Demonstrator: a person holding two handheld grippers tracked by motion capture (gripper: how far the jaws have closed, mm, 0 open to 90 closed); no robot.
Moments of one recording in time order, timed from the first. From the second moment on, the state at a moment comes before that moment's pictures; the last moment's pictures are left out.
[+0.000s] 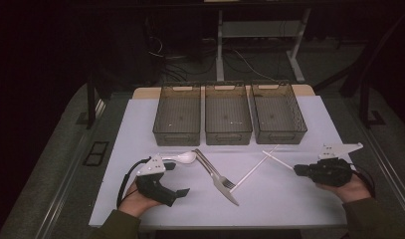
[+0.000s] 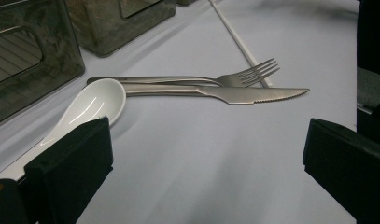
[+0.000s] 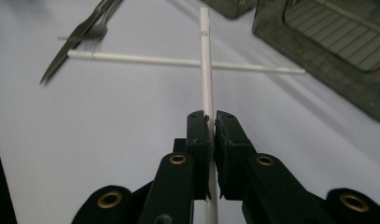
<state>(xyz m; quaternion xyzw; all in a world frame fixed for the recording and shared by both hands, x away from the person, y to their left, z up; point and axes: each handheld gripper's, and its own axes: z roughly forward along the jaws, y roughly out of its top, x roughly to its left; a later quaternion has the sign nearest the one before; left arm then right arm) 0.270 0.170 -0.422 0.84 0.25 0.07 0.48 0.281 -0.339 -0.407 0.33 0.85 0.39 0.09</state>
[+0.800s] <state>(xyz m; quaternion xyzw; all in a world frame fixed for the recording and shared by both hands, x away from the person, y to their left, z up) 0.273 0.166 -0.424 0.83 0.26 0.07 0.49 0.358 -0.223 -0.349 0.35 0.84 0.41 0.11</state>
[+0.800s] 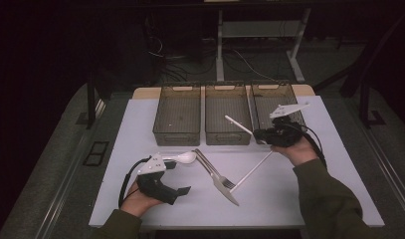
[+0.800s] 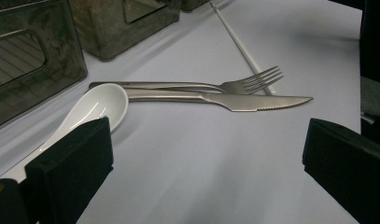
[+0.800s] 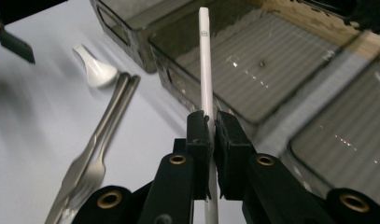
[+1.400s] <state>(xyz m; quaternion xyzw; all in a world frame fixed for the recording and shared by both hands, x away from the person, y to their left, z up) 0.273 0.164 -0.423 0.83 0.26 0.08 0.49 0.431 -0.094 -0.343 0.37 0.84 0.38 0.09</state>
